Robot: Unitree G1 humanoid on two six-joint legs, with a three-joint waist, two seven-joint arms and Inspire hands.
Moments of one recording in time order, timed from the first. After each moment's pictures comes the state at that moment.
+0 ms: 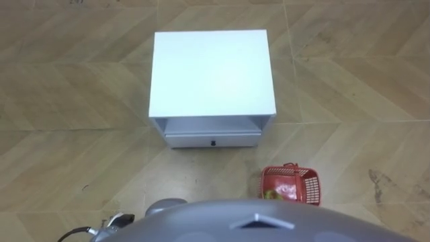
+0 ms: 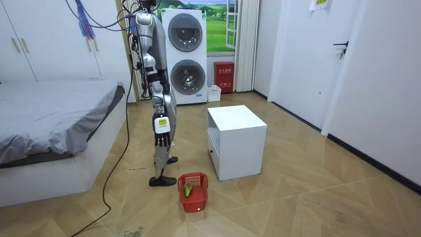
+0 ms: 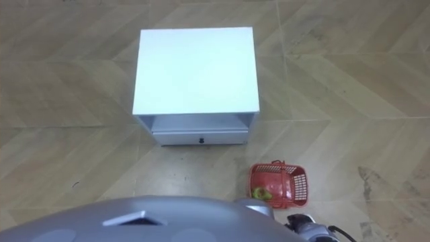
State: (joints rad) left arm 0.21 0.15 0.00 1.12 0.46 0.23 -0.03; right arm 0.16 -0.19 0.06 1.22 -0.32 0.21 0.04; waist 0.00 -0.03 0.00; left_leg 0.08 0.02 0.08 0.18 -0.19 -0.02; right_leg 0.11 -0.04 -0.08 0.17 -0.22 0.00
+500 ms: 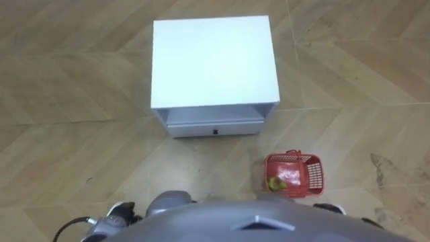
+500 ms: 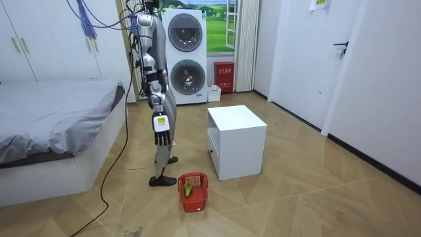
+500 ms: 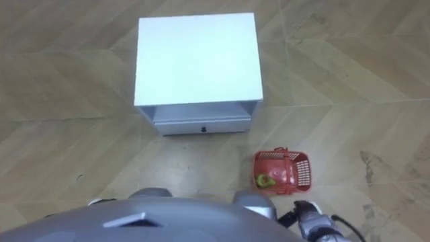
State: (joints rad) left arm 0.12 0.17 0.12 1.16 0.47 0.16 -0.04; right arm 0.09 -0.21 0.01 1.20 -0.32 0.18 -0.04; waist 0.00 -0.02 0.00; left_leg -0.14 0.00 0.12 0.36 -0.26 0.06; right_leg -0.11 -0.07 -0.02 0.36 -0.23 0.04
